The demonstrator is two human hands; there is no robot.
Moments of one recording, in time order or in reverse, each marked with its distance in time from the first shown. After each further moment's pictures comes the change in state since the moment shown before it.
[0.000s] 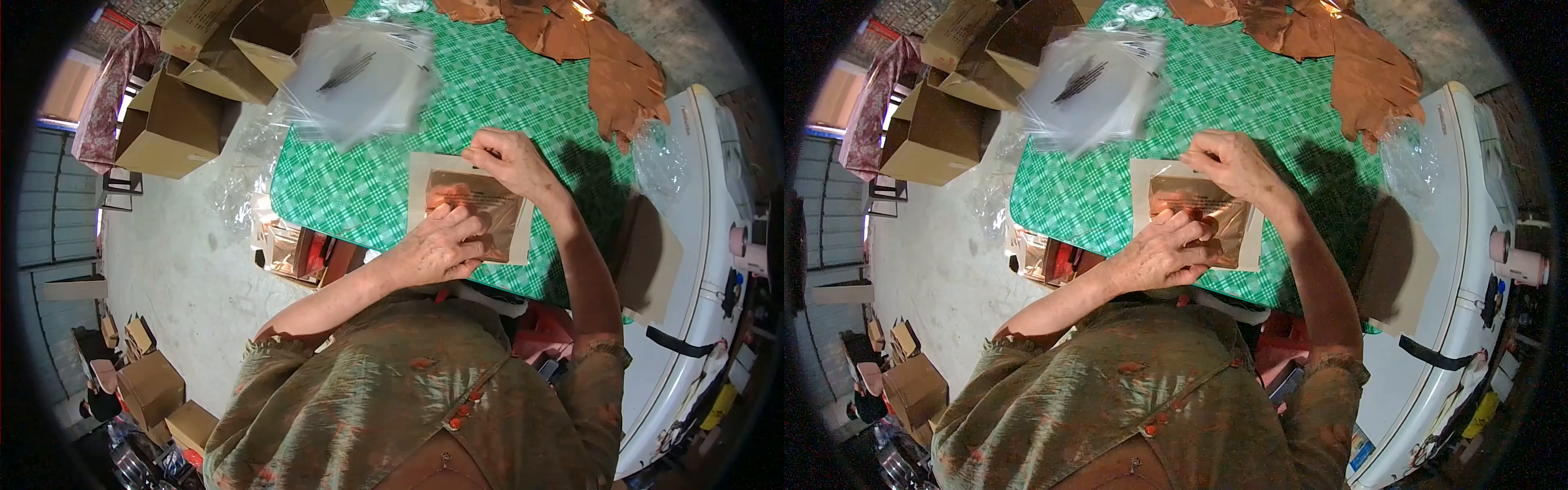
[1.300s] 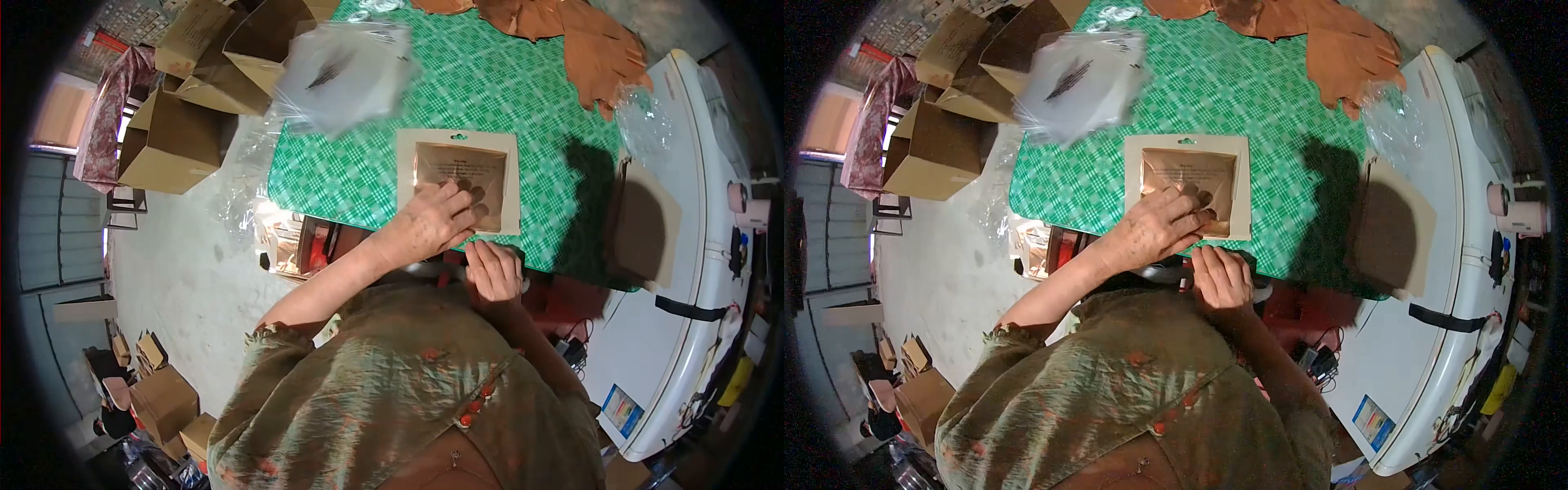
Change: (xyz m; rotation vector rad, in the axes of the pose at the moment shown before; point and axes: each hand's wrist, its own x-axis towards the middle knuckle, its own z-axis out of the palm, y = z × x) left_hand 0.006 0.014 -0.012 0.115 -0.025 0.031; right_hand -0.205 -0.033 0.141 -0.703 0.553 -0.192
